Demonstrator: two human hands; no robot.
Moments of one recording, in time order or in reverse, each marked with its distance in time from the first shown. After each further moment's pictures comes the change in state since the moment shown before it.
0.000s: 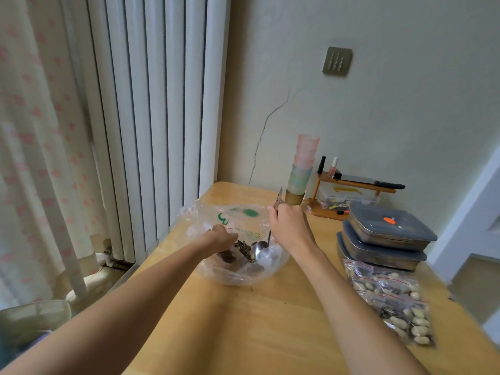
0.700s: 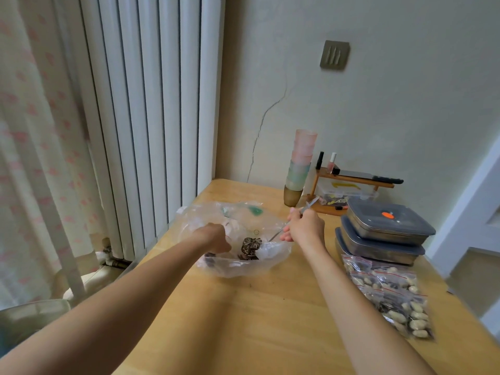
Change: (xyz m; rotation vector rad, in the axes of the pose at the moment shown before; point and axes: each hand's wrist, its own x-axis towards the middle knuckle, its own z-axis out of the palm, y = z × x) left_hand -0.003 -0.001 -0.008 0.483 -0.035 0.125; right_hand 0.001 0.039 0.007 0.479 0.102 0.550
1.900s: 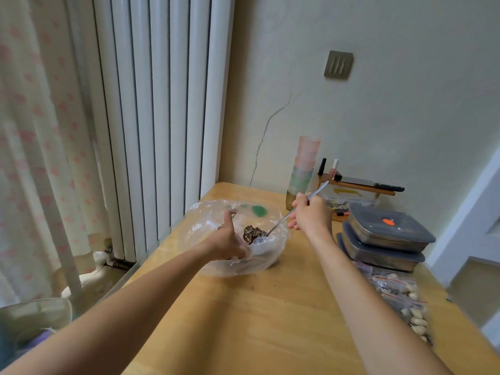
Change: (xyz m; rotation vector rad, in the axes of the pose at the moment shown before) left_hand -0.011 0.011 0.015 -0.611 0.133 0.181; right_hand -0.004 -0.037 -0.019 0.001 0.059 -0.142
